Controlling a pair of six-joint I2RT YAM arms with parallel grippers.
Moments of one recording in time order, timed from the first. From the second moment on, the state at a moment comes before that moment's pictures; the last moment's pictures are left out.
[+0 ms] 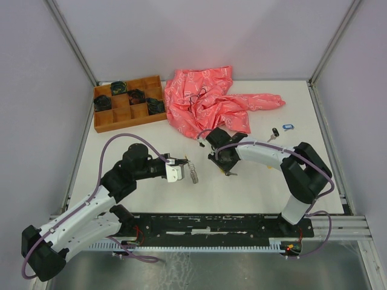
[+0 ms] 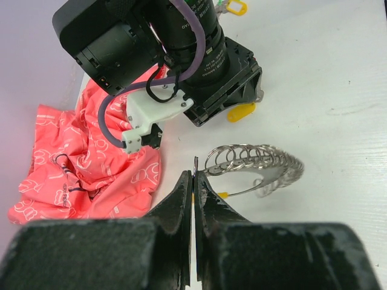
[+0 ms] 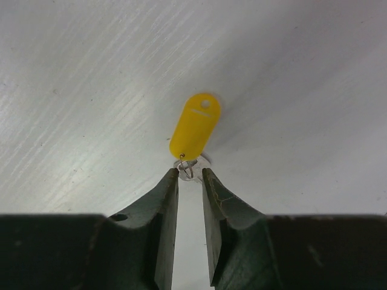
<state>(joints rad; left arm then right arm) -0.70 0.77 0.59 -0.14 0.53 0.80 0.77 1.71 1.10 -0.67 0.06 -0.05</state>
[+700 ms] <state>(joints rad) -0.70 0.78 0.59 -0.14 0.53 0.80 0.76 1.76 1.09 -0.68 0.04 -0.05</state>
